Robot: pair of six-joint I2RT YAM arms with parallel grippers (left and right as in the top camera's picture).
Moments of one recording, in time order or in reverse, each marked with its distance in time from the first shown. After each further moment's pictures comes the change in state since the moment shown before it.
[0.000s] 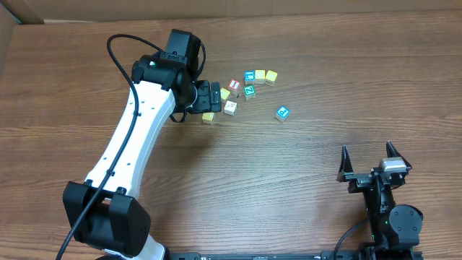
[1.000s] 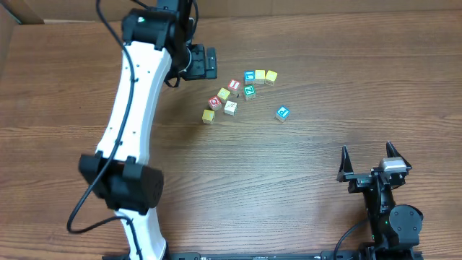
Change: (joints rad) left arm 0.043 0.288 0.575 -0.286 0.000 0.060; right arm 0.000 0.000 0.000 0.000 0.000 0.000
